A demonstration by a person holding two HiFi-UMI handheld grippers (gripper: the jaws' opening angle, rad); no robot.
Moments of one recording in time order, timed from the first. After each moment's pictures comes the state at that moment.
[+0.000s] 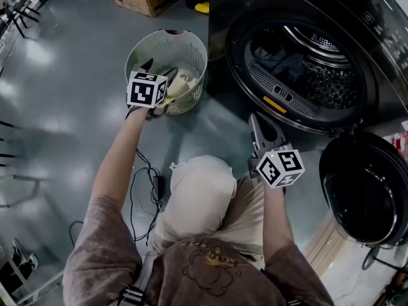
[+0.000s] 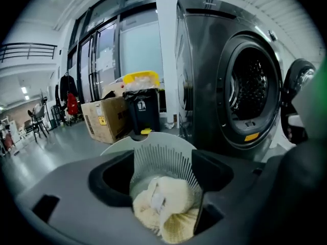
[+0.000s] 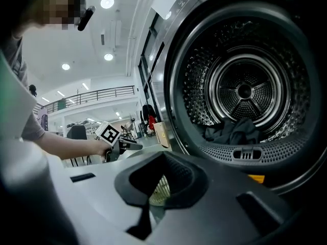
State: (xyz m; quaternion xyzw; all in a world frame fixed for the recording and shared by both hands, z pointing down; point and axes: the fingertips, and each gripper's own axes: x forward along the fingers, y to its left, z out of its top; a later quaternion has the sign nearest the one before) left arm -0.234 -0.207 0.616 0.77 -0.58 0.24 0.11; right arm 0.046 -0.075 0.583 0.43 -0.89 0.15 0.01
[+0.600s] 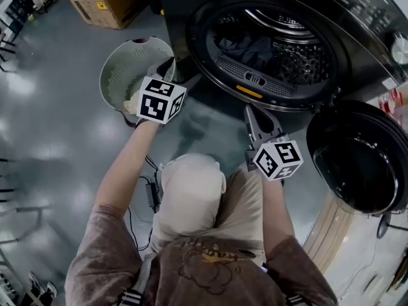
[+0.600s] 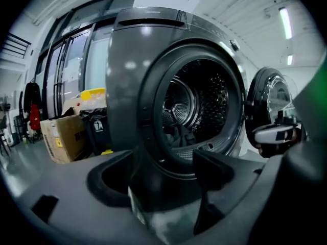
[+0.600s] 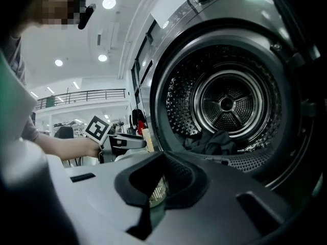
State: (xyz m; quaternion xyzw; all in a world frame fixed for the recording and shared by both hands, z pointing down) left arm -0.053 -0.184 0.560 0.88 -0.44 0.19 0.04; right arm 0.106 -0.067 0.563 0.49 -0.86 0.13 -0.01
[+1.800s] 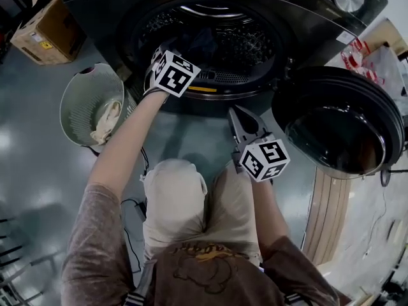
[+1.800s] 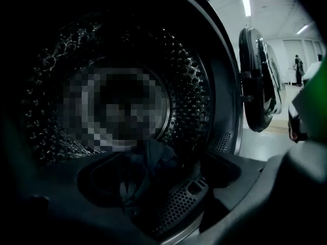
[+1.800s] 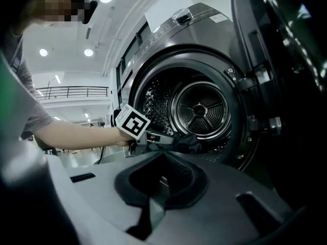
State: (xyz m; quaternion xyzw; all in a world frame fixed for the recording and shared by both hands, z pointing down) left arm 0.156 -0.248 0.573 0.91 -0.29 0.28 -0.09; right arm 0.188 -0.042 0.566 0.59 -0.80 0.14 0.00
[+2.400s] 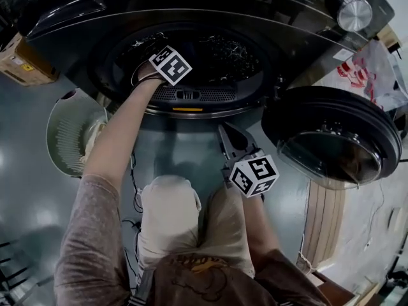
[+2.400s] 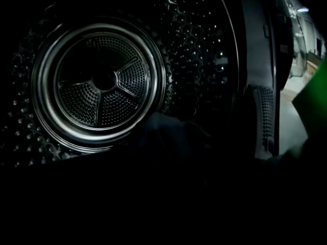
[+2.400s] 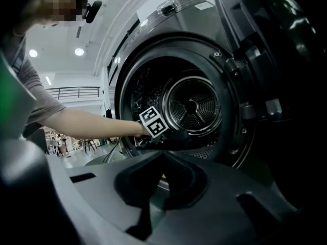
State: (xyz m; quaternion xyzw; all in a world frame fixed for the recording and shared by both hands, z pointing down) left arm 0.193 -0.348 0.650 0.84 -0.24 0.47 -0.12; right arm 0.212 -0.067 0.589 0.61 -0.77 0.17 -0.01
